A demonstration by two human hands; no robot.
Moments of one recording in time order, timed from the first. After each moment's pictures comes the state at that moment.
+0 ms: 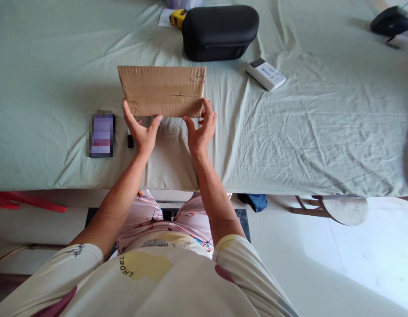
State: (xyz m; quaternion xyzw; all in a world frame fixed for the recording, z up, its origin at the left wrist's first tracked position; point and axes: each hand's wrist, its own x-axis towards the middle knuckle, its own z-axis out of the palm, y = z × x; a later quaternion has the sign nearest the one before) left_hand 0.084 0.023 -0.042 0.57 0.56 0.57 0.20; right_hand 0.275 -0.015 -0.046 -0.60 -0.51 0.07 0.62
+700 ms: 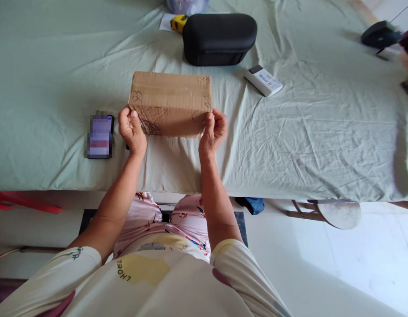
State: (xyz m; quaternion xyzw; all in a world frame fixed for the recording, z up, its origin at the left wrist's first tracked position) left_hand 0.068 0.033 -0.041 0.54 0.52 0.63 0.18; right_hand 0.309 -0.011 -0.053 -0.54 -0.47 0.07 0.70
